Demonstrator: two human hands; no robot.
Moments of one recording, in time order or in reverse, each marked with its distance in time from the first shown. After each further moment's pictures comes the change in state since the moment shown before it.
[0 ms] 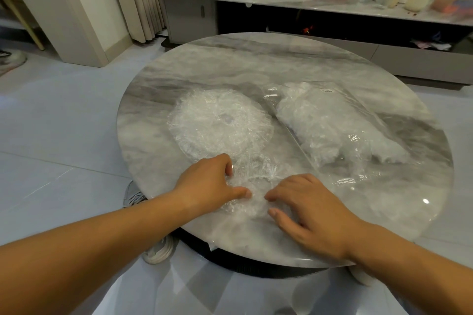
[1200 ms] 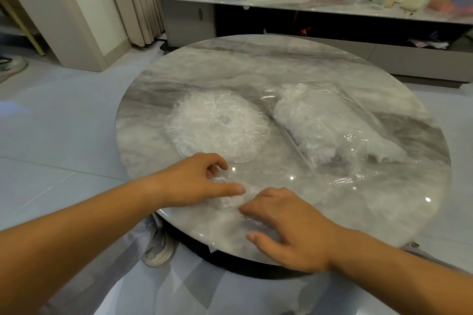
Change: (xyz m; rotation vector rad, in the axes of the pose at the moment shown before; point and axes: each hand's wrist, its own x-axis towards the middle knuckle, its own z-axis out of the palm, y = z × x) left_hand -0.003 -0.014 -0.035 -0.196 -0.204 0.084; right_hand 0.005 -0.024 0.008 0.108 -0.154 -0.084
